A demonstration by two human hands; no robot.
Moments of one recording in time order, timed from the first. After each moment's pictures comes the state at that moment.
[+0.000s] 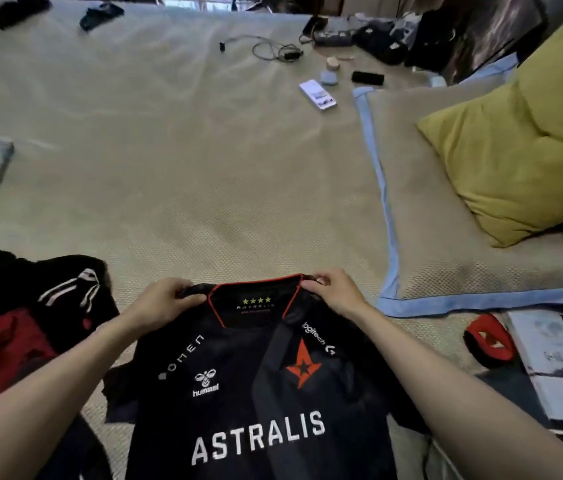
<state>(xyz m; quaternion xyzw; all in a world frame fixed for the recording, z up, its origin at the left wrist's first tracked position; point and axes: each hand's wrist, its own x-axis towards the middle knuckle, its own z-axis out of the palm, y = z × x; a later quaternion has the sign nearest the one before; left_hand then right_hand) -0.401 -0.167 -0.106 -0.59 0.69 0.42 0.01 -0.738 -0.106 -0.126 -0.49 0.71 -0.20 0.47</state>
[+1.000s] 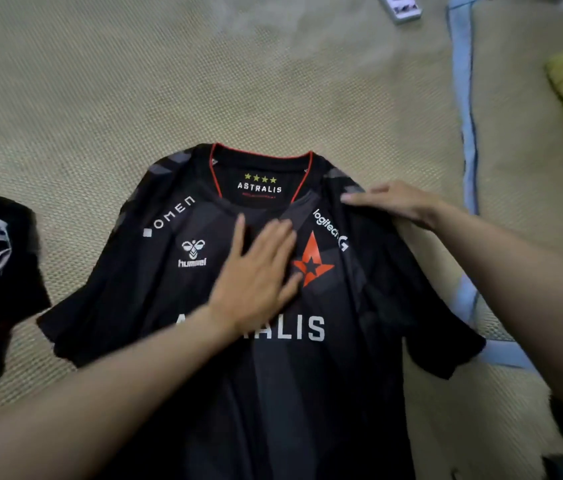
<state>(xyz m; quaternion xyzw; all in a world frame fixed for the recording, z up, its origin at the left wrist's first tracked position) -0.522 -0.200 -0.287 -0.47 0.87 0.08 -0.09 -0.810 -0.316 -0.248 -0.50 0.71 0.00 0.49</state>
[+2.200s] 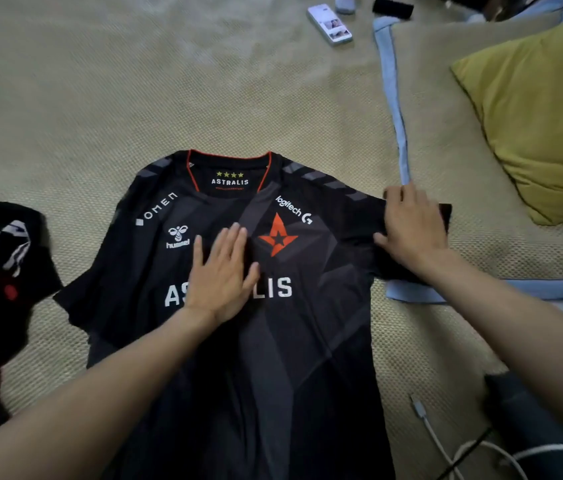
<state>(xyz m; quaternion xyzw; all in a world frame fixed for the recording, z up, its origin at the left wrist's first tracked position) -0.529 -0.145 -0.251 -0.57 0.81 0.15 -0.02 -0.843 -0.156 -0.168 -0.65 0.75 0.12 -0.02</state>
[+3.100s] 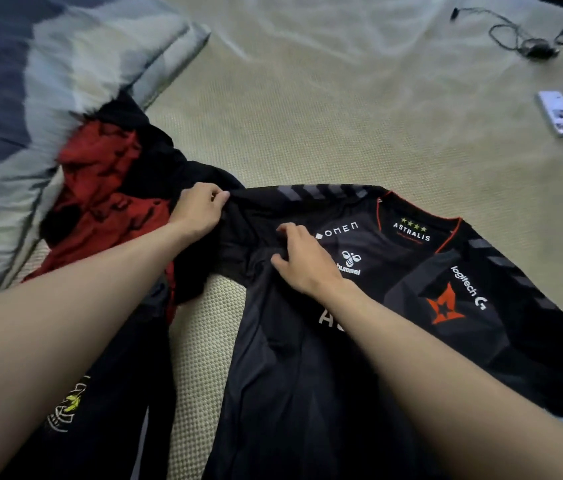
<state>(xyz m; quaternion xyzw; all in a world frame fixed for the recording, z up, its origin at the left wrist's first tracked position) -0.209 -0.221 -0.203 -0.81 0.50 0.27 -0.18 -0.427 -0.210 -0.211 -0.79 0.52 0.00 0.33</state>
